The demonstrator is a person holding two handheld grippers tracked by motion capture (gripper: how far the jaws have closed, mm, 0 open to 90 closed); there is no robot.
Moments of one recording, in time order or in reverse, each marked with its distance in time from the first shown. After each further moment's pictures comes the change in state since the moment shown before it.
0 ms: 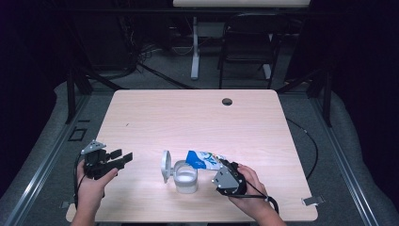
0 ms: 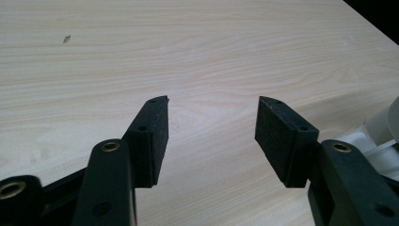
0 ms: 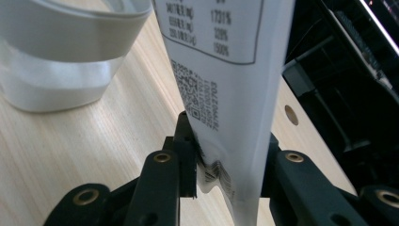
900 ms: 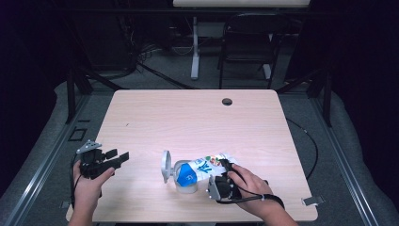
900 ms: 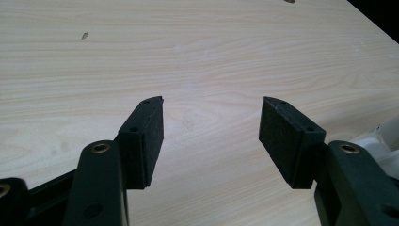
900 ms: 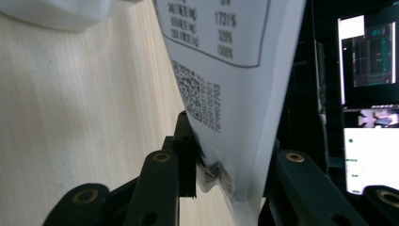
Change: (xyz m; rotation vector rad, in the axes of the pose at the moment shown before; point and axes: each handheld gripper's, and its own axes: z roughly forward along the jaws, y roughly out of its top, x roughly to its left) left arm 0.011 -0.001 -0.005 -0.010 0.025 -0.037; right arm 0.010 0.016 -0.005 0.116 -0.086 -0.433
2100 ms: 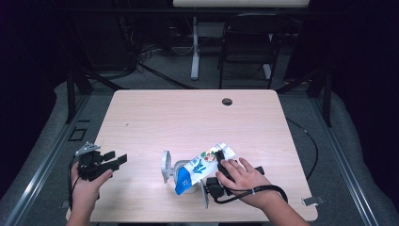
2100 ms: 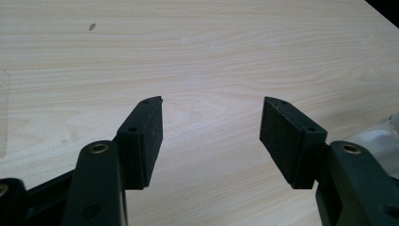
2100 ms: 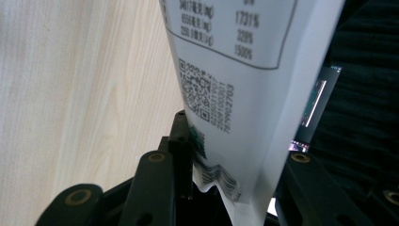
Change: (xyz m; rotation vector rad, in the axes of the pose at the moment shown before) left arm 0.004 -0.006 0.000 0.021 0.013 0.005; right arm -0.005 0.020 0.003 0.098 -0.156 -0.478
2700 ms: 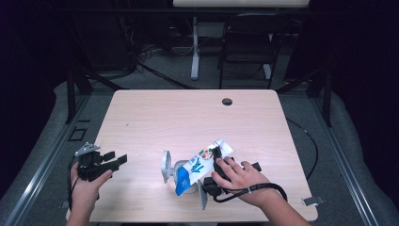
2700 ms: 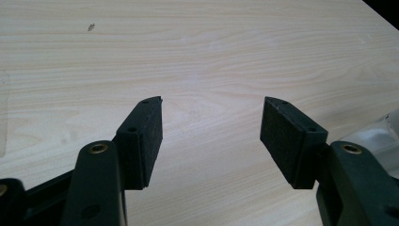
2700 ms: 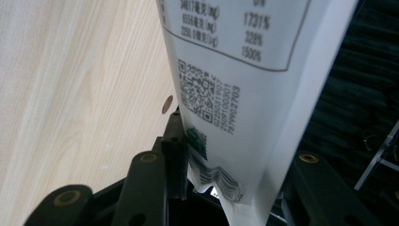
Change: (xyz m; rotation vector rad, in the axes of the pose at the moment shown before) left arm 0.000 -0.001 -0.002 -0.003 -0.005 0.004; right arm -0.005 0.006 0.003 0.020 -0.058 -0.131
